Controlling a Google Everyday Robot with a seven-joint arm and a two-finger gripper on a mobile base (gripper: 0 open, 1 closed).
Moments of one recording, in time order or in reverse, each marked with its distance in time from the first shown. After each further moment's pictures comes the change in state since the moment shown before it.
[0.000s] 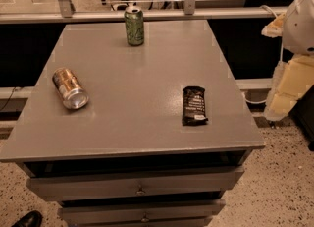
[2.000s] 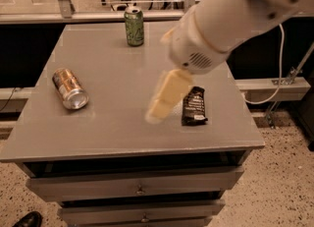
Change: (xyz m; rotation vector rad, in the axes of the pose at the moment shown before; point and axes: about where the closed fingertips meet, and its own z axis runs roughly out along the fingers) arm -0.191 0.041 0.058 -0.080 -0.401 -0.070
